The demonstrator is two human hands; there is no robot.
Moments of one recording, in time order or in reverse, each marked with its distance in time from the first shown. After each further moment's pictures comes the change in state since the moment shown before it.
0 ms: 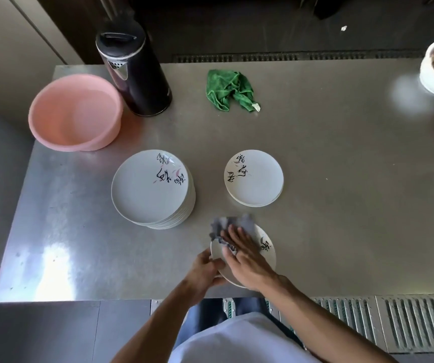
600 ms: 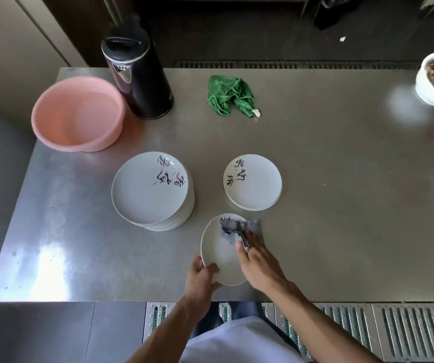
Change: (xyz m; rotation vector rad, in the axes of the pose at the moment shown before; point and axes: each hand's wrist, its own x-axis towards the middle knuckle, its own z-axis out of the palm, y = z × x) left_hand -0.009 -0.013 0.014 -0.332 0.234 0.060; right_hand -0.011 0.011 -0.023 0.115 0.061 0.269
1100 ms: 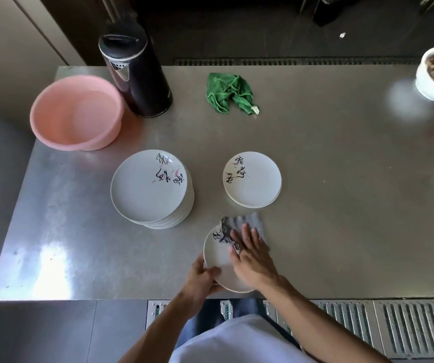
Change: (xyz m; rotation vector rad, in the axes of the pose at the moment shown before) left_hand 0.001 -0.002 -0.014 0.209 -0.159 -0.003; right_hand 0.007 -0.004 0.017 -0.236 -0.024 -0.051
